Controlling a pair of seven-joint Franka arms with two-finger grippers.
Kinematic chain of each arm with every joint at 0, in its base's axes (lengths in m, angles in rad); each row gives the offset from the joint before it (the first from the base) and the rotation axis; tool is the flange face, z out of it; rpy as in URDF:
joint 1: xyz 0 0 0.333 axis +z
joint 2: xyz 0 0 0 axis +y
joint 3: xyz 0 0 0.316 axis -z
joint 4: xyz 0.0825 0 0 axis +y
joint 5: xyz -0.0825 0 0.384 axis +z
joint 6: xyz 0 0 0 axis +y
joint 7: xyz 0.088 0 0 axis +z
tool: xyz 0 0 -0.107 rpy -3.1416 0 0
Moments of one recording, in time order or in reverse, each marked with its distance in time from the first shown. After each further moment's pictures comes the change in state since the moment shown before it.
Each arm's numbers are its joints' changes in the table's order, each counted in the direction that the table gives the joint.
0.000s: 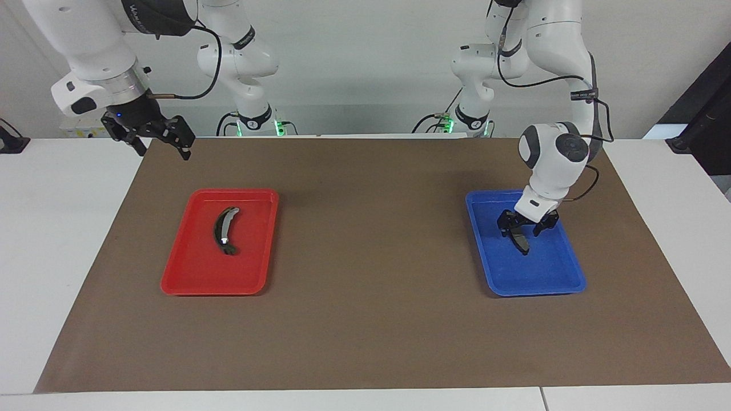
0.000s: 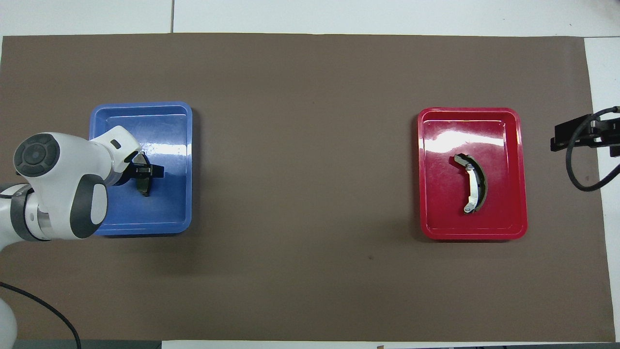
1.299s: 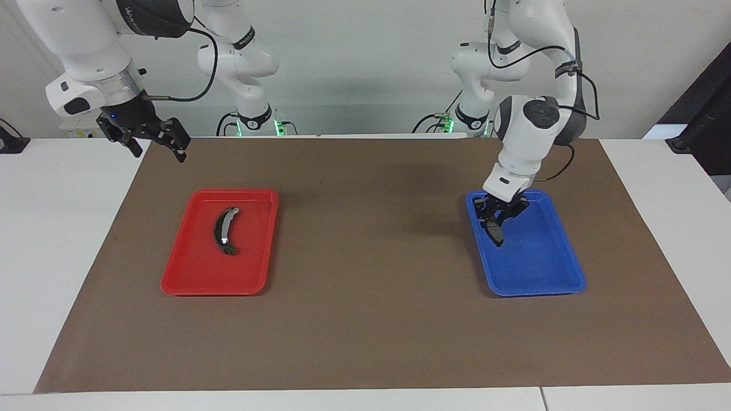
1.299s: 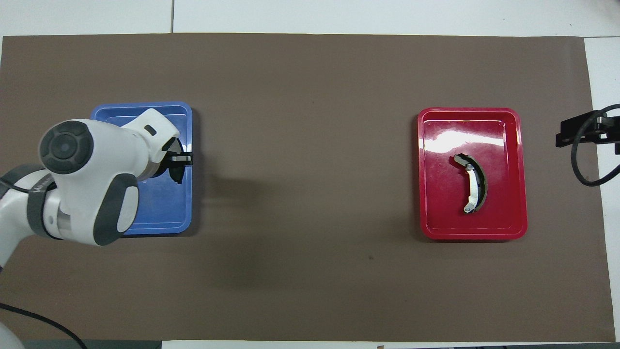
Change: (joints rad) left arm -0.242 -0.092 0.010 -0.119 -0.001 0.135 0.306; right arm -0.020 0.000 0.008 0.016 0.000 -0.047 -0.013
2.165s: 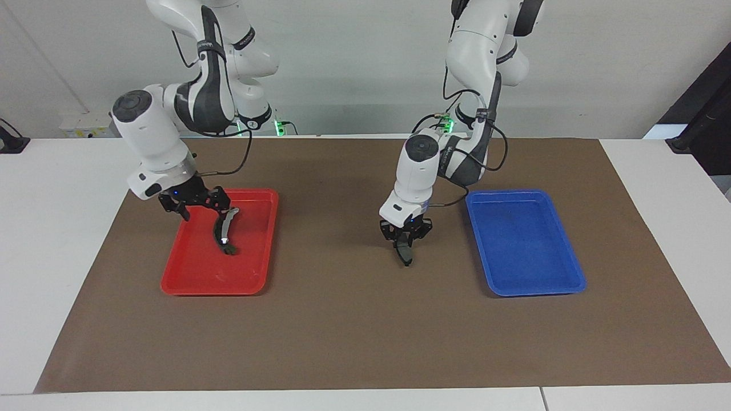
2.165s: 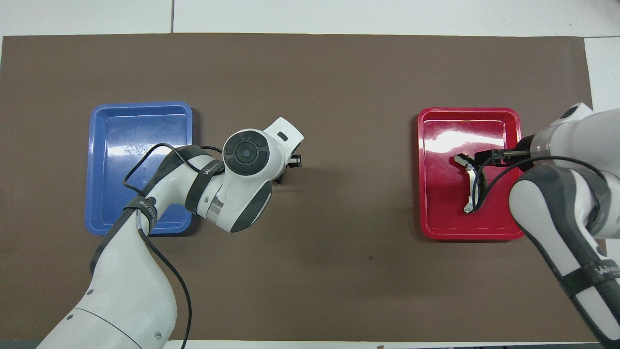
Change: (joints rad) left arm -0.290 0.336 0.006 -0.245 0.000 -0.082 0.298; right arm 0.032 0.029 -0.005 0.608 0.082 -0.707 0.161
